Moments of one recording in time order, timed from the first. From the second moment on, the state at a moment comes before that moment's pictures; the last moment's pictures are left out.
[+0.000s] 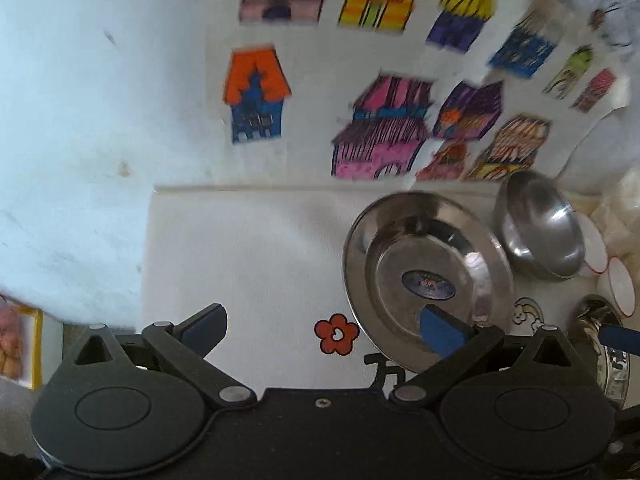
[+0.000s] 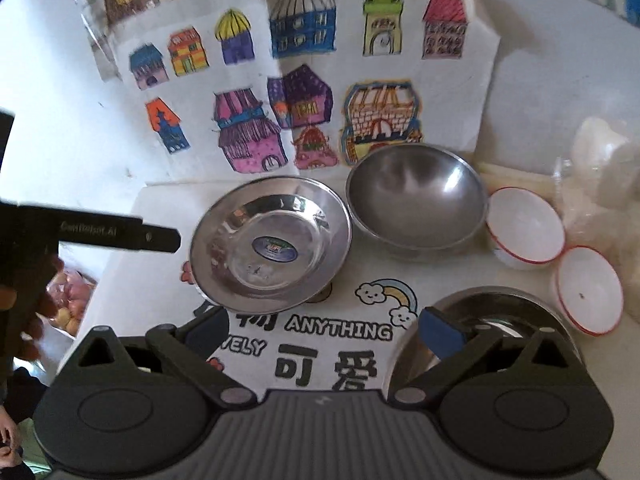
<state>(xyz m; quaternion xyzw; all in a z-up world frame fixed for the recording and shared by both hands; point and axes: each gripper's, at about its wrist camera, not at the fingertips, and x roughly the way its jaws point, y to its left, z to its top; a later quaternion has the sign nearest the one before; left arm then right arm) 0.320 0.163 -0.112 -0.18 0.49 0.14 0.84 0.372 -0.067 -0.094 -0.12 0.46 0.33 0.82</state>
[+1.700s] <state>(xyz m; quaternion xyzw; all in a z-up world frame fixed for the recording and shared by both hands) 0.360 0.148 -0.145 -0.16 0.52 0.12 0.83 0.415 -0.048 -0.137 -0.04 0.52 0.33 0.79</state>
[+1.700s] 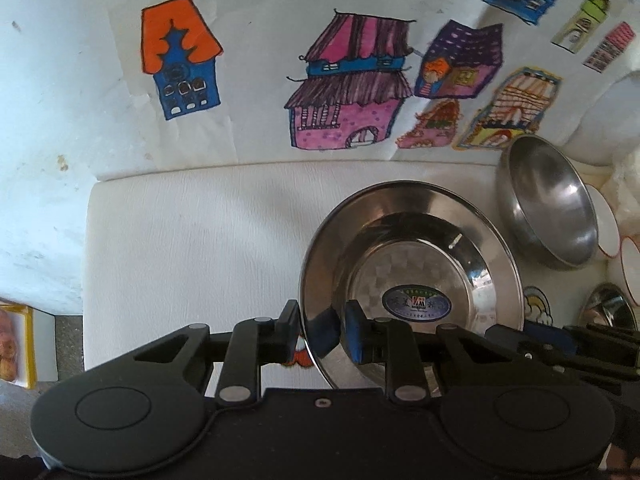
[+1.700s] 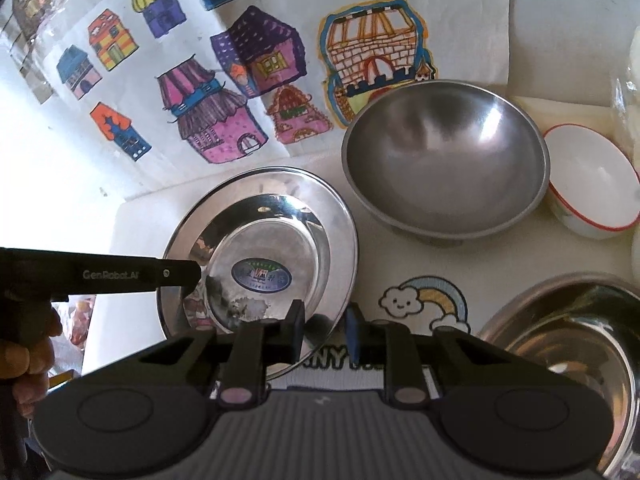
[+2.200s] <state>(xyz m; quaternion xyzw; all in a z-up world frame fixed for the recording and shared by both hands) 0.317 0.117 -0.104 -0.17 0.48 0.10 0.85 0.377 -0.080 -0.099 -0.05 0.48 0.35 0.80</state>
